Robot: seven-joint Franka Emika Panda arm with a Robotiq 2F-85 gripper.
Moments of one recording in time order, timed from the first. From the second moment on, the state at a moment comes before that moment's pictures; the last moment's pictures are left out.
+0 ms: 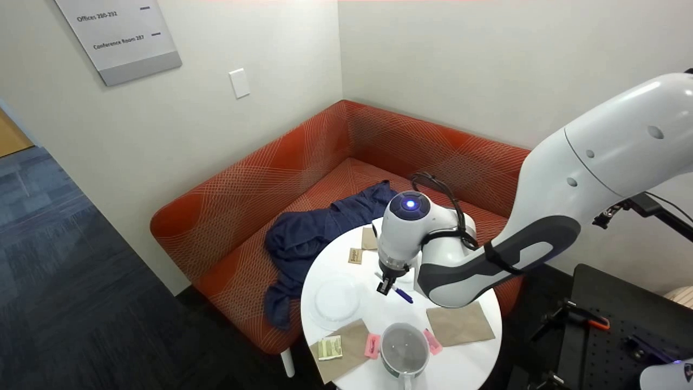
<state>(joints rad) 0.22 0.55 -0.04 -2.04 -0.20 2.69 0.23</state>
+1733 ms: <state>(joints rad) 0.20 0.75 -0.06 -1.92 -0.13 2.69 0.24</state>
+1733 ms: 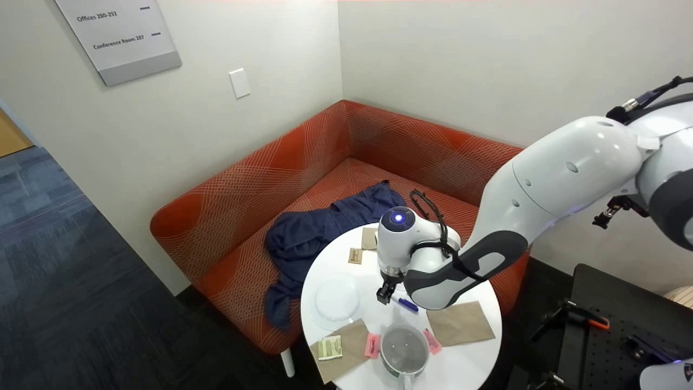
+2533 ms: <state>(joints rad) 0.30 0.37 -0.09 -2.22 -0.23 2.71 0.30</state>
